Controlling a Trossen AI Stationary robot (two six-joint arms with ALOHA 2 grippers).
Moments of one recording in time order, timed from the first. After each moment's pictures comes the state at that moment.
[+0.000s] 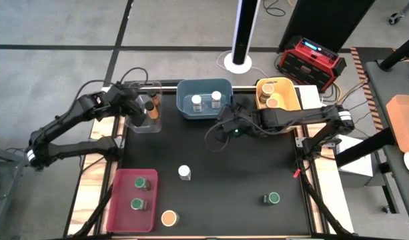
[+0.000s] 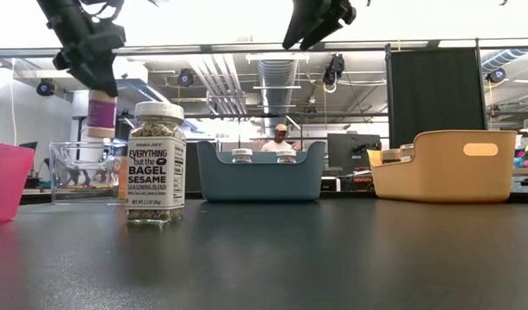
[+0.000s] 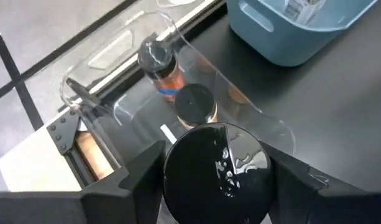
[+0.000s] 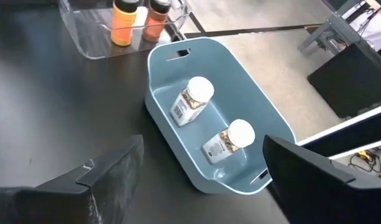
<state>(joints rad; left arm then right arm) 0.61 0.83 0.98 -1.10 -0.28 -0.16 0.06 1.60 1.53 -0.75 0.67 0.16</state>
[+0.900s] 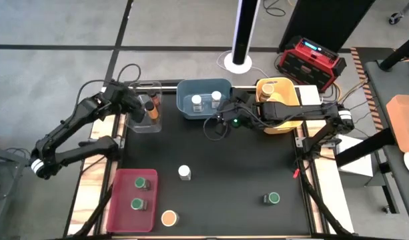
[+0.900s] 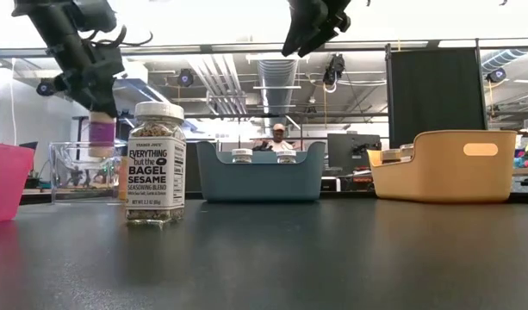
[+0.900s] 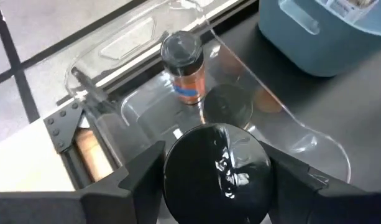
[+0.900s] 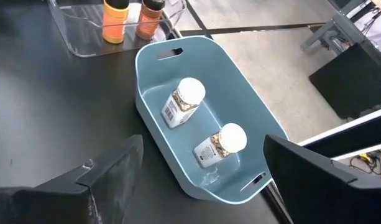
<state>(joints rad) 0.86 0.78 0.81 -0.91 -0.16 -0.04 -0.03 1.60 1.53 -0.72 0.60 0.07</state>
